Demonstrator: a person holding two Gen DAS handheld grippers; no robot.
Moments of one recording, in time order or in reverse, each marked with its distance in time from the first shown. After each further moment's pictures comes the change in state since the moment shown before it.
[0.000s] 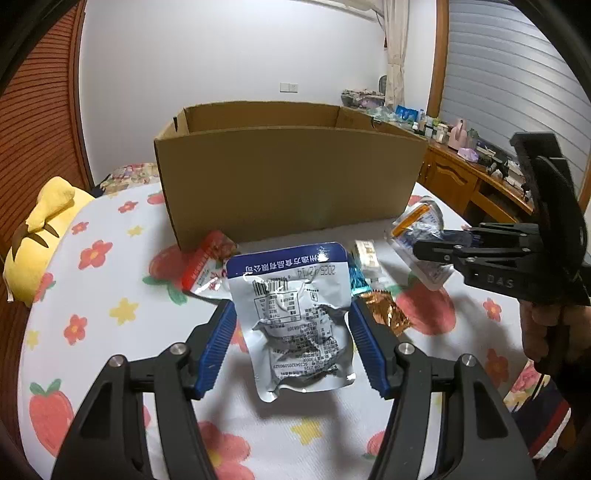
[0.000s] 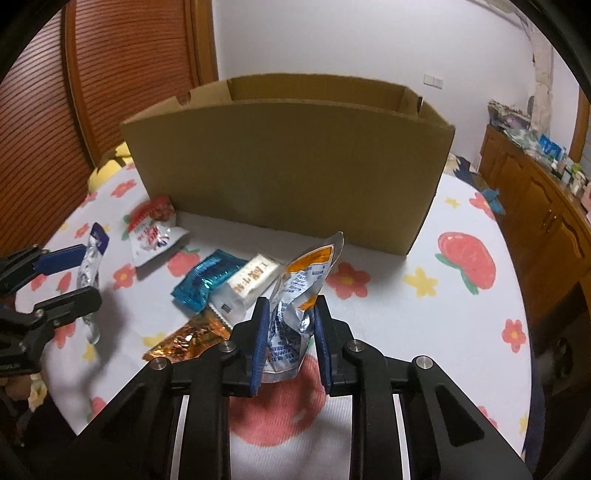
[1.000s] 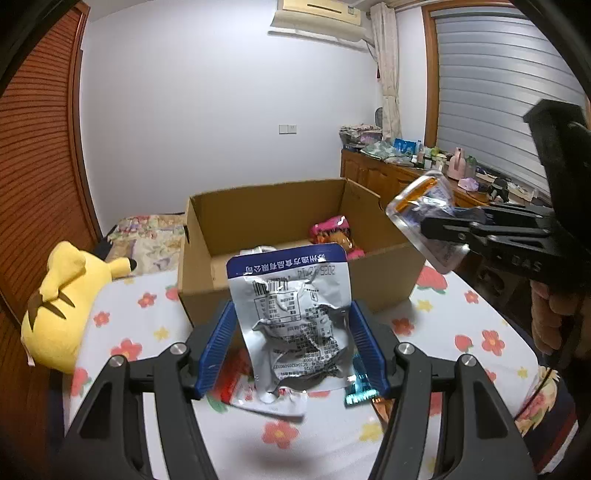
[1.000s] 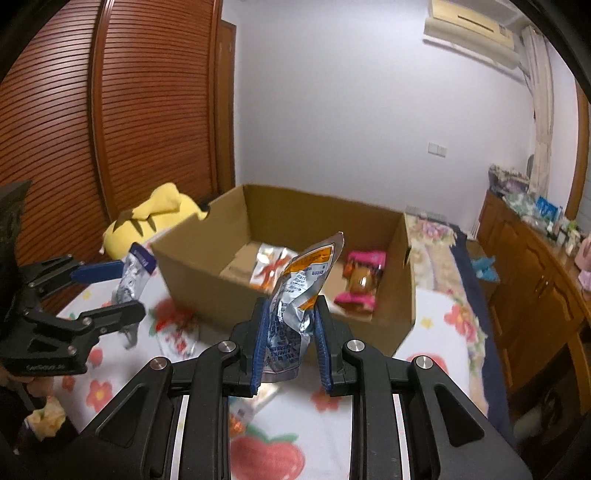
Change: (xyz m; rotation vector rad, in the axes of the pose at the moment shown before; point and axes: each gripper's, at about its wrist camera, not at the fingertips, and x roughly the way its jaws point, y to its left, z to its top) left arm -0.021 0.014 0.093 0.062 -0.146 0.027; right arm -0.057 0.010 0.093 -0.082 -0.228 -0.004
